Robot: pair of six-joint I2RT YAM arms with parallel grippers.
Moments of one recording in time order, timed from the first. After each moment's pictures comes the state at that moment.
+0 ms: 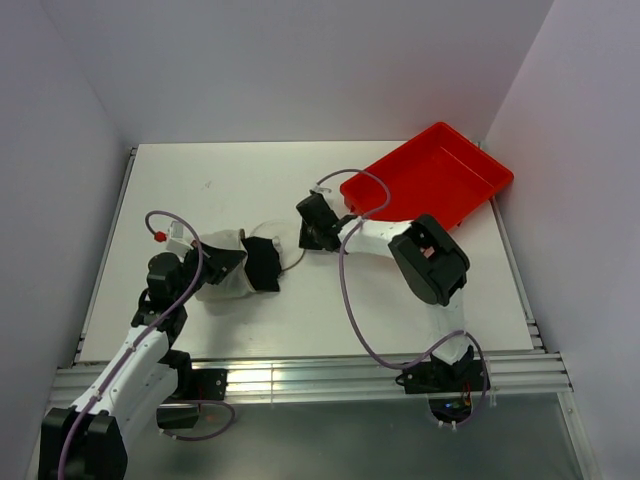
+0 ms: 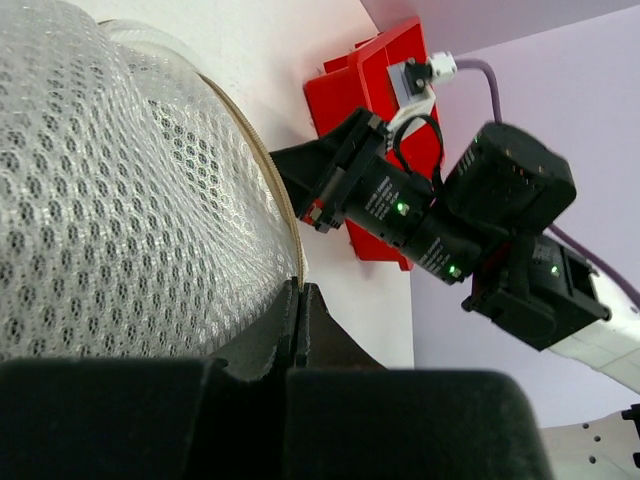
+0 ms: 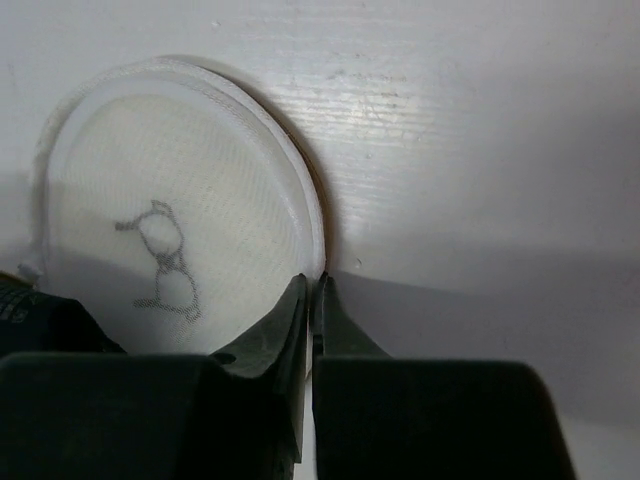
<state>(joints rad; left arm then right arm) -0.16 0.75 0.25 0.26 0.37 -1.05 0.72 2.02 1.27 -0.11 0.17 0.70</state>
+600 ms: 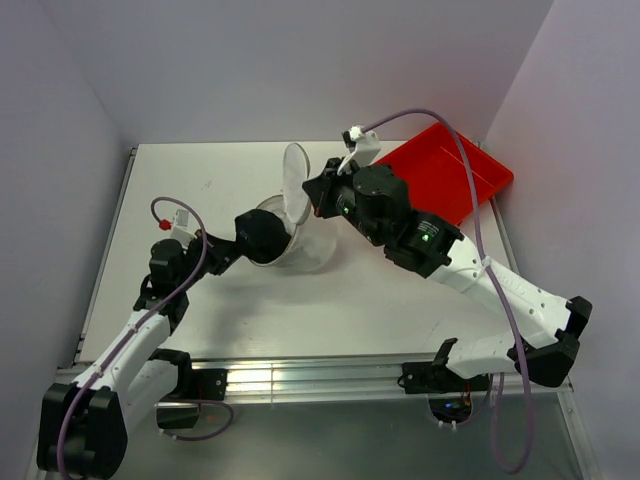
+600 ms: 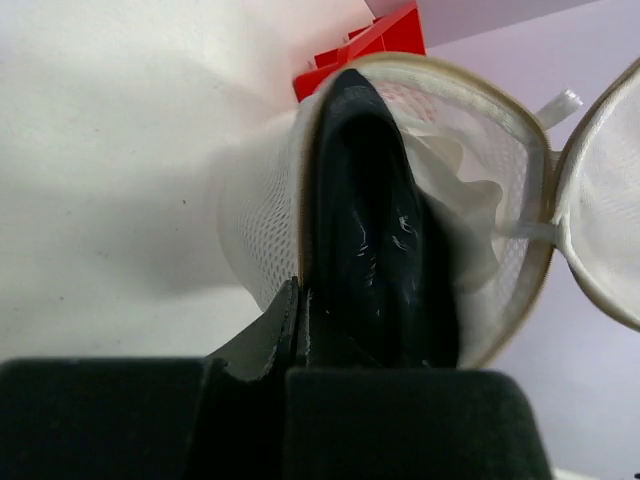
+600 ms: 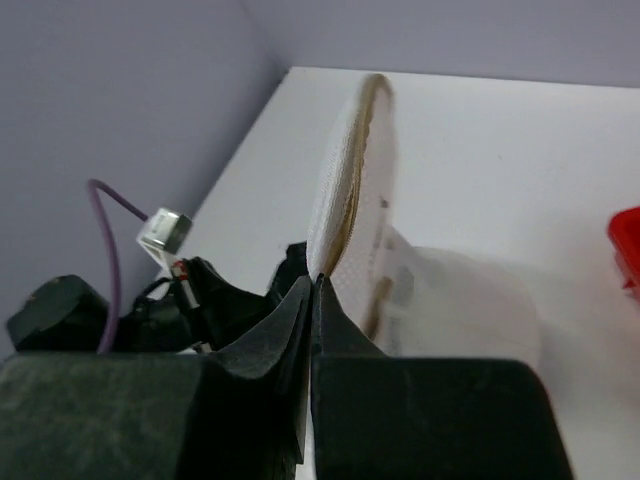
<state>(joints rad) -0.16 0.88 0.34 0.29 0.41 -1.04 0.93 1.29 1.43 -0.33 0.35 0.47</state>
